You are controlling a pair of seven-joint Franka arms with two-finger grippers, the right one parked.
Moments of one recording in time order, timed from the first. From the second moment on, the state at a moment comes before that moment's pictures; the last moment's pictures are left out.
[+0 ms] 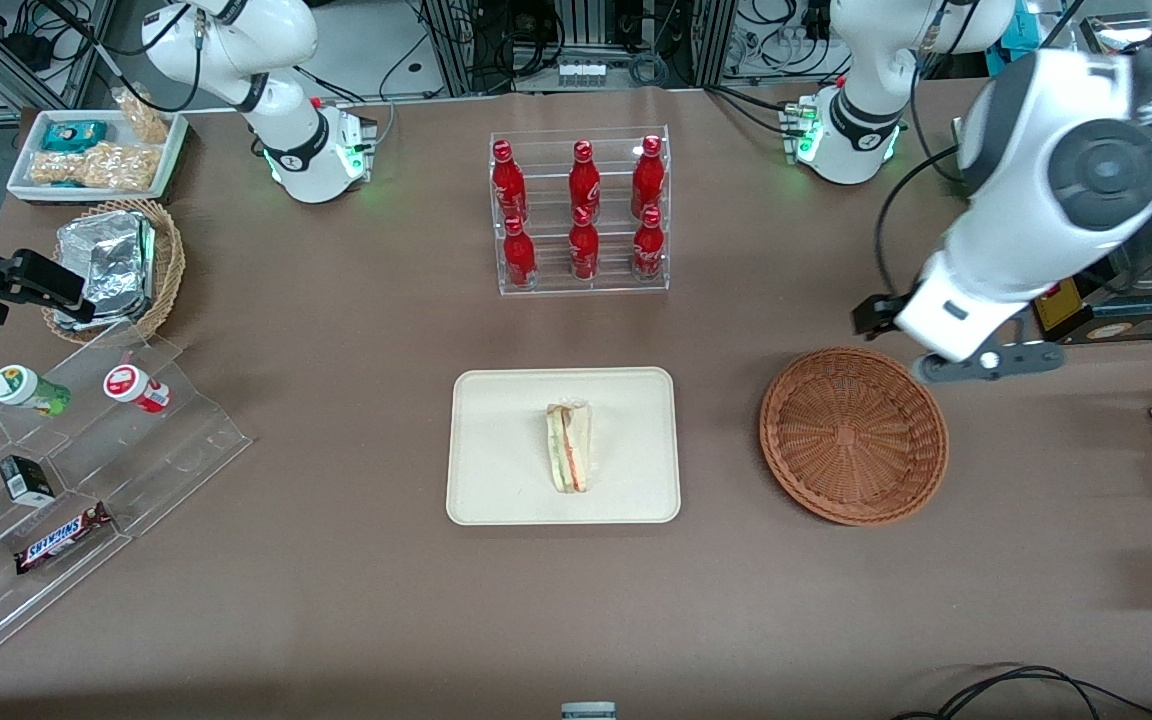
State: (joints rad) arm -0.17 0.10 -0.07 -1.63 0.07 1.56 -0.29
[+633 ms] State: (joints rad) arm 0.02 0.02 -0.12 -1.63 0.04 1.50 -0.07
